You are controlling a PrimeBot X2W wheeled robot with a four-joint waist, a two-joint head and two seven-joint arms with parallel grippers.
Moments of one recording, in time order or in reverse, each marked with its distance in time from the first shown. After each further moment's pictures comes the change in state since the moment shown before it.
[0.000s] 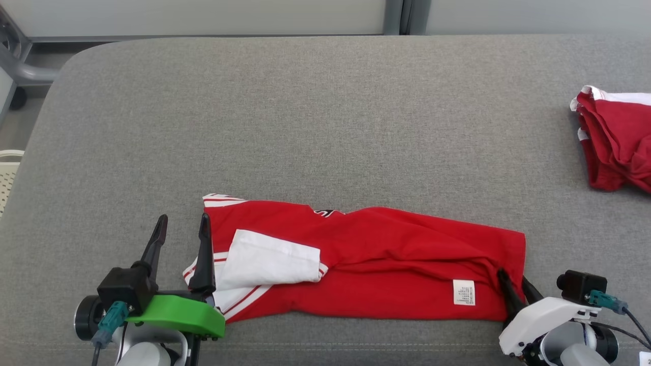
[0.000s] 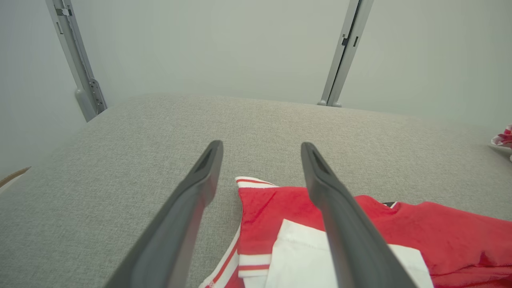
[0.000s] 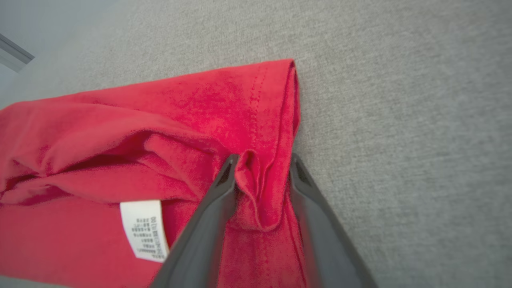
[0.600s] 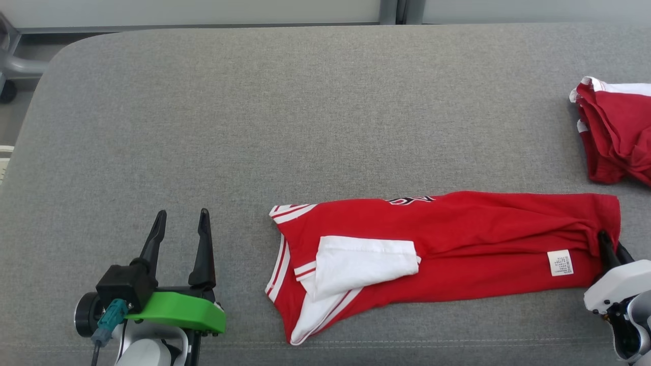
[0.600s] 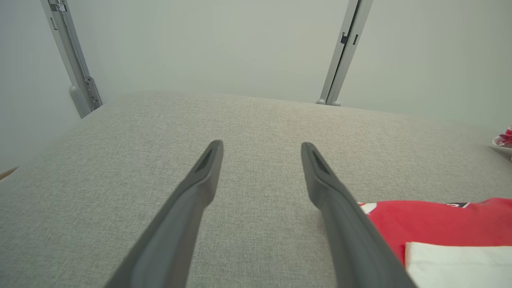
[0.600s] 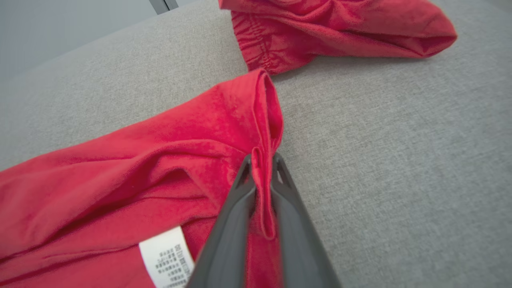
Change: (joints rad) left arm 0.000 -0.033 0.039 0.002 0.031 -0.021 0.000; right arm -0.116 -0.193 -0.131 0.123 0.080 0.002 -0.045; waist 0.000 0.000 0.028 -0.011
